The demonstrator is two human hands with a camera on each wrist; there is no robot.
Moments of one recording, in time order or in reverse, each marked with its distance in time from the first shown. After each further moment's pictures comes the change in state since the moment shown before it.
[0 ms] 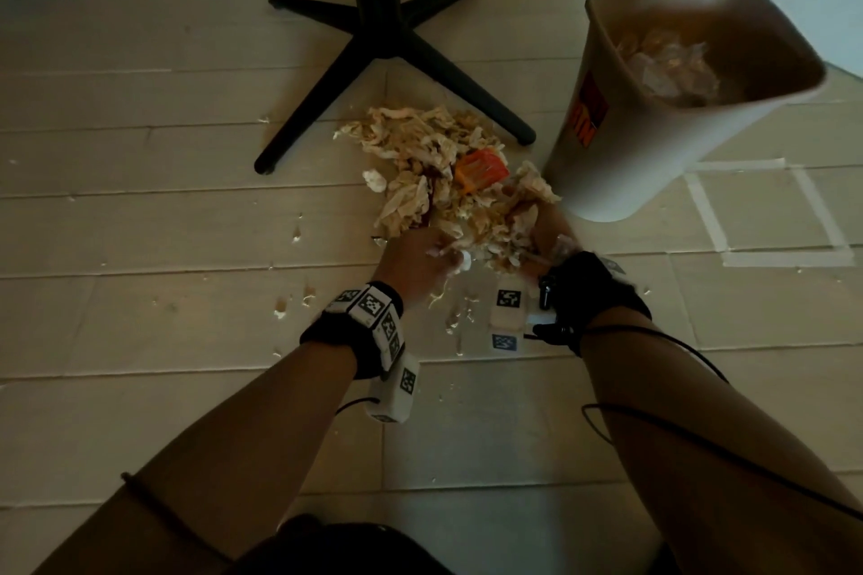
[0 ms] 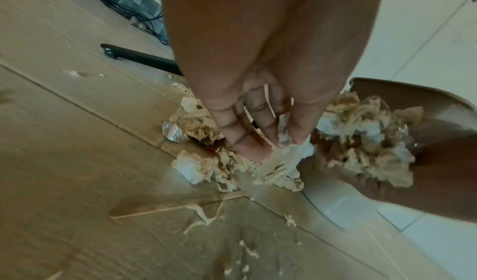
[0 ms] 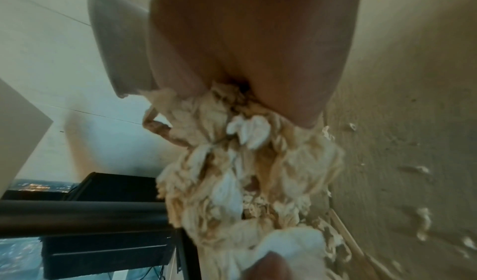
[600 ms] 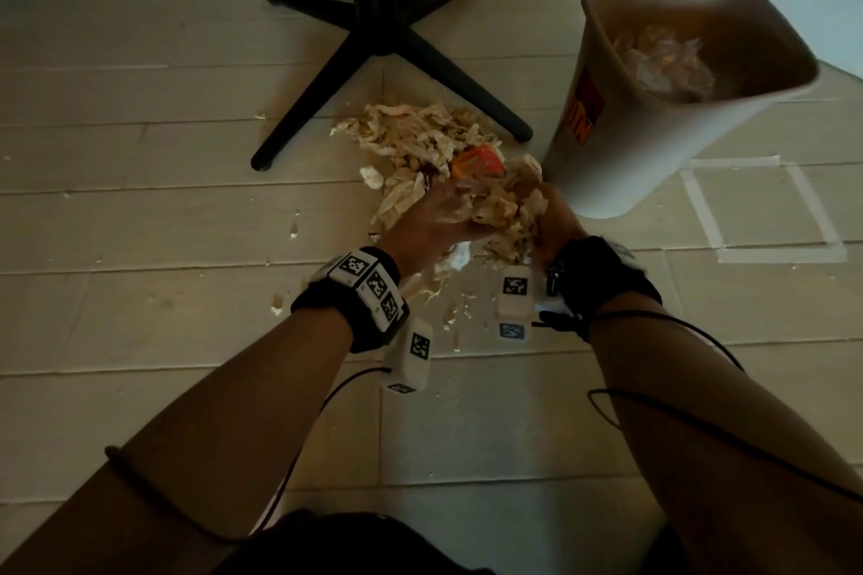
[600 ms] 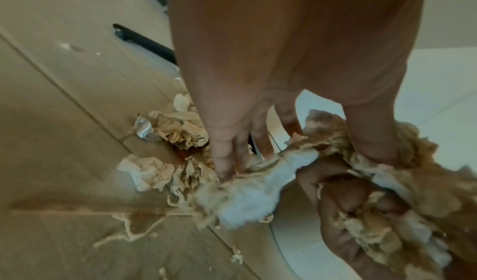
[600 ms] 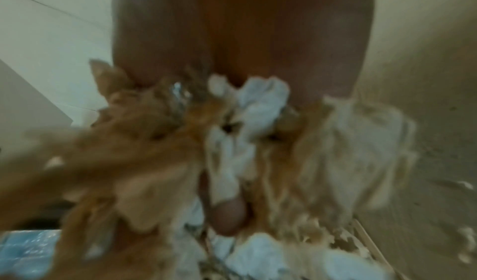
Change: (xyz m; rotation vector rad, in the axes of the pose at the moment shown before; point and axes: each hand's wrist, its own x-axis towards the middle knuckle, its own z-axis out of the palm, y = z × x) left_hand 0.006 0.043 -0.009 -0.426 -0.191 -0.056; right_hand -0.024 -0.021 0.005 -0.038 -0.078 -0.044
